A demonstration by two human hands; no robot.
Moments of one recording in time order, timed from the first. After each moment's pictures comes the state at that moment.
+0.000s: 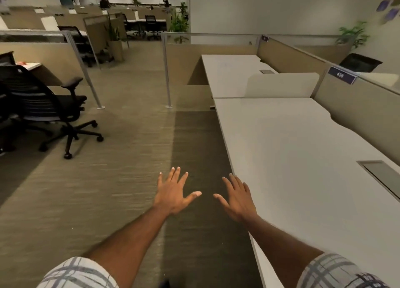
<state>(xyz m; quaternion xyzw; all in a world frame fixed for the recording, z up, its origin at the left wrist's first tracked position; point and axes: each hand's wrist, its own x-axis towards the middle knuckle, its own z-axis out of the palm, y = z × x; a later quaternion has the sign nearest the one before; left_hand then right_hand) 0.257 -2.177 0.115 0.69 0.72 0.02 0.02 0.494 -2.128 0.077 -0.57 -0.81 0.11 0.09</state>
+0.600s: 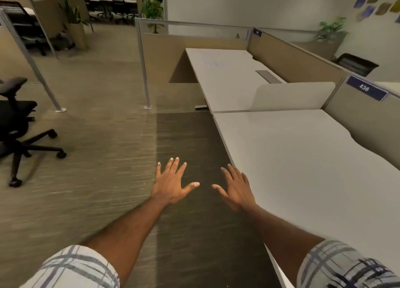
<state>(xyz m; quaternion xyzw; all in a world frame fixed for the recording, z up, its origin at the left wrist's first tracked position) 0.111 -1.831 0.102 0.74 0.68 0.02 0.03 0.358 -1.810 0.079 -0.61 -0.79 0.09 0.07</state>
